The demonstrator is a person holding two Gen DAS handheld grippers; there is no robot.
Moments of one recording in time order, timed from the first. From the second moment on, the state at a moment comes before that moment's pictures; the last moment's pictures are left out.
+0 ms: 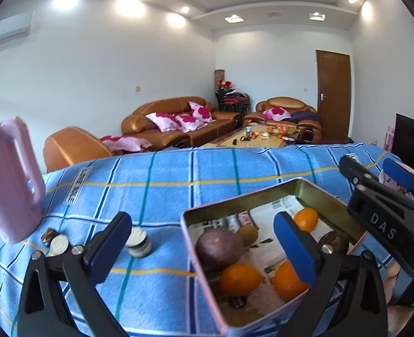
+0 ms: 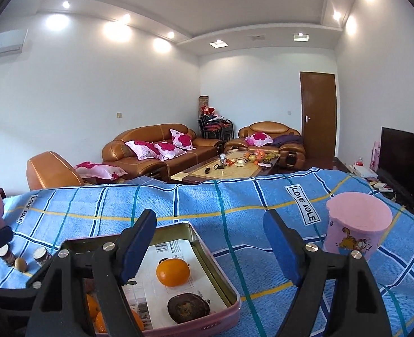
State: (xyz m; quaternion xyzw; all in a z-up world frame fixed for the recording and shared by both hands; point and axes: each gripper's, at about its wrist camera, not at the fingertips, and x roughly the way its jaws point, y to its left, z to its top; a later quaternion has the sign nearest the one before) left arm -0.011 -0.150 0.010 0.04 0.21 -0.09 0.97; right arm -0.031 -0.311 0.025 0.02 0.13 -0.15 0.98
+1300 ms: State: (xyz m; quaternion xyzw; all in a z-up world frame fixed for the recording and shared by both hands) left arm 0.039 0.027 0.007 0.10 0.24 -0.01 0.97; right arm 0.000 -0.144 0.006 -0.01 0.24 -0.04 0.97
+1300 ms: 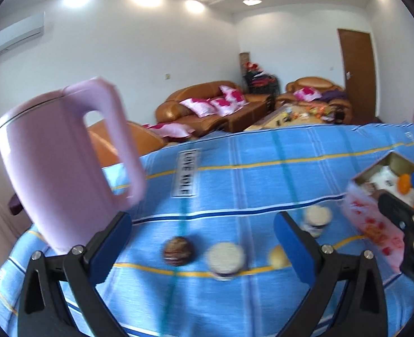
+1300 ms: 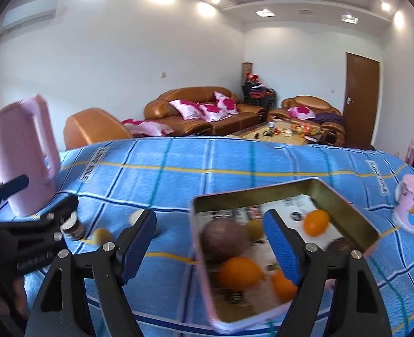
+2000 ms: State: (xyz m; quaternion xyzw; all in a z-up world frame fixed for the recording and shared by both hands) left arm 0.061 0.087 0.018 0.04 0.27 0.04 0.96; right arm 0.065 -0.061 -0.033 0.00 0.39 0.10 0.91
